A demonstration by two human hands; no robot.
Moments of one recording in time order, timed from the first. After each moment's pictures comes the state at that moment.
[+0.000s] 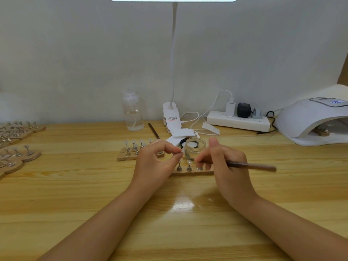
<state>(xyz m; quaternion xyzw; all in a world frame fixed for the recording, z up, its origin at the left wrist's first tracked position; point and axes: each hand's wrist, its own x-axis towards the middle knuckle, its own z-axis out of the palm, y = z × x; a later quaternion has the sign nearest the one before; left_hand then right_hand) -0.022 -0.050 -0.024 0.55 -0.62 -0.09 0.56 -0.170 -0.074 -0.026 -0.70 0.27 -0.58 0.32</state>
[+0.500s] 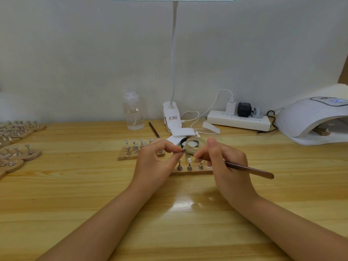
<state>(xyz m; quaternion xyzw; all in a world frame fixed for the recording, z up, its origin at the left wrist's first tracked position) -0.021 -0.049 -0.024 0.55 -0.62 -0.09 0.55 -0.170 -0.074 -0.027 -0.71 0.27 -0.59 0.29</state>
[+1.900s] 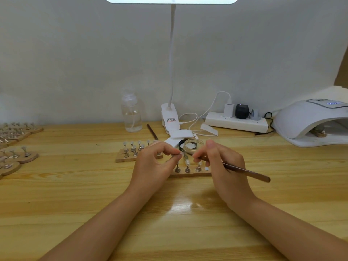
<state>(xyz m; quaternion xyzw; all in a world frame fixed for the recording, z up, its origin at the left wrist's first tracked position) -0.022 -0.049 -0.025 0.55 -0.63 -0.08 0.55 -0.171 -0.074 -0.024 -0.71 0.28 -0.58 0.29</state>
